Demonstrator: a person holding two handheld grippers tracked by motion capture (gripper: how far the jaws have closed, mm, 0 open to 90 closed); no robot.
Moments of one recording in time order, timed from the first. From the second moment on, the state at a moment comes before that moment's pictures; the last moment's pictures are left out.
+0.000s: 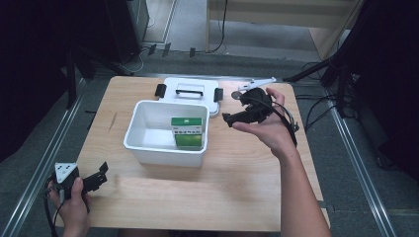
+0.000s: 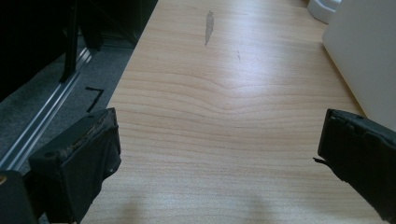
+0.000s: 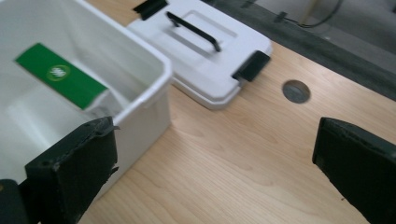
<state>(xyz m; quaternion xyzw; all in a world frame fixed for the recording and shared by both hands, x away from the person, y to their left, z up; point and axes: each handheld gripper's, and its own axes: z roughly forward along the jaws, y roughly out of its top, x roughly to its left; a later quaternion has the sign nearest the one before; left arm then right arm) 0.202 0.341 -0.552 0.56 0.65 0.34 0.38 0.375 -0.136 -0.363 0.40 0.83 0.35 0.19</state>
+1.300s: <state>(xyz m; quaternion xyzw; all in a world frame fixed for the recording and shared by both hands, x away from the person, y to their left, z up) 0.203 0.340 -0.552 0.56 0.66 0.34 0.37 0.285 -0.250 -0.493 0.50 0.72 0.39 0.27</state>
